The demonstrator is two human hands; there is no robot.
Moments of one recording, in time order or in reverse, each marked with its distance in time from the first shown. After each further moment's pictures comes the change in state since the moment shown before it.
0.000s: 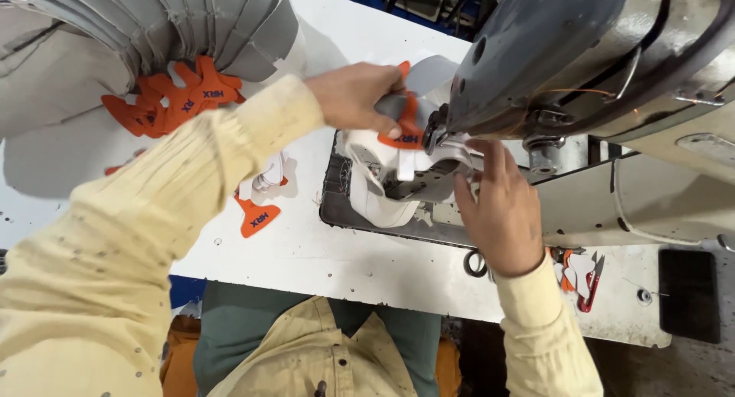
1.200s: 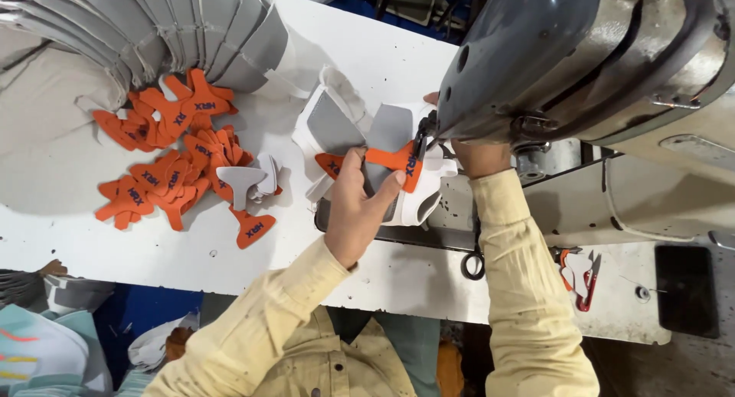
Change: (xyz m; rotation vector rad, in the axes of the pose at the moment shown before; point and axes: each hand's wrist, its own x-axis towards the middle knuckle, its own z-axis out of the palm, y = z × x) left_hand -0.045 0.112 0.132 -1.064 0.968 -0.258; right_hand 0.090 0.102 0.093 0.246 0.099 -0.380
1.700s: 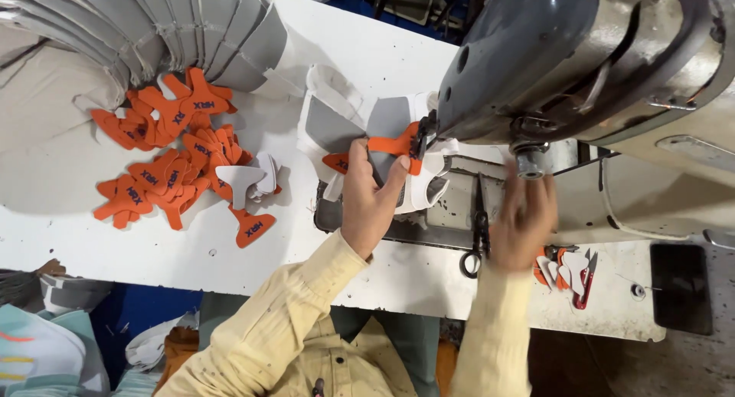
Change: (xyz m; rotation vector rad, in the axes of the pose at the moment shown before) left_hand 0.010 -0.019 0.013 0.205 0.130 0.096; right_hand -0.093 -0.081 -0.043 0.255 0.476 0.345
